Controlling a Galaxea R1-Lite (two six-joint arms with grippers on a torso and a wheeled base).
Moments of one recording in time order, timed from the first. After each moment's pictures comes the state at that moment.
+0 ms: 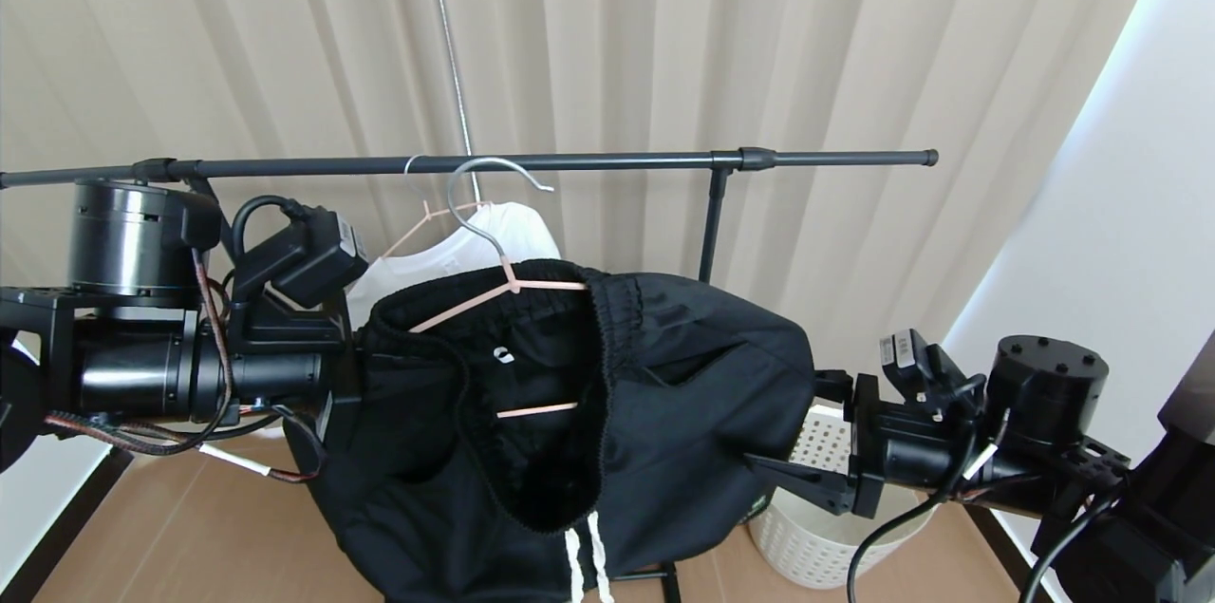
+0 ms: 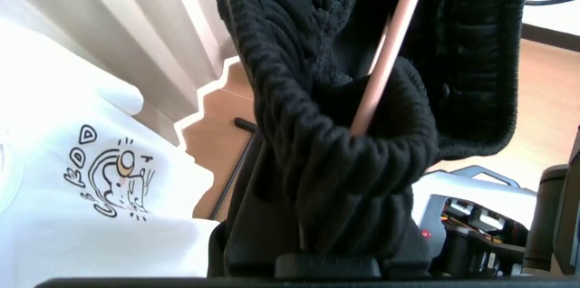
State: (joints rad) left arm -0.20 1.55 -0.82 -0.16 -0.72 0.57; right arm 0.27 2.01 -0.37 -1.41 0.85 -0.12
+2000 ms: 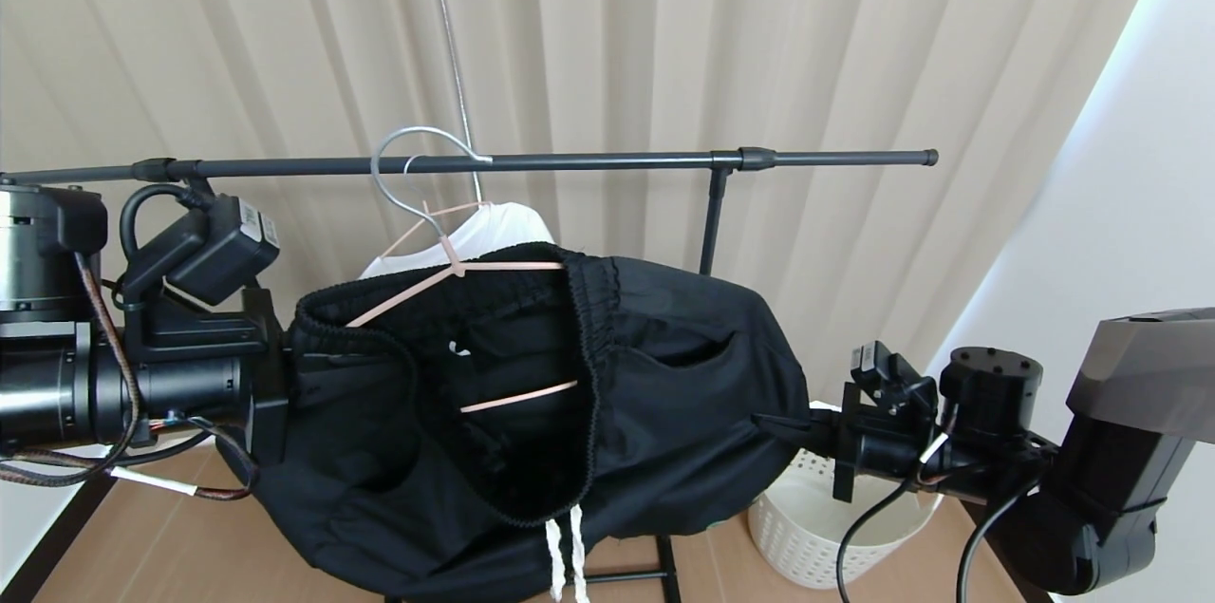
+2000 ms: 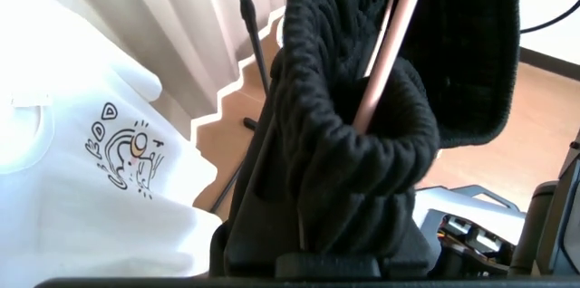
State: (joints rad) left arm -0.11 1.41 -0.76 -0.16 -0.74 0.50; right arm 0.18 2.21 -0.48 -1.41 0.85 -0.16
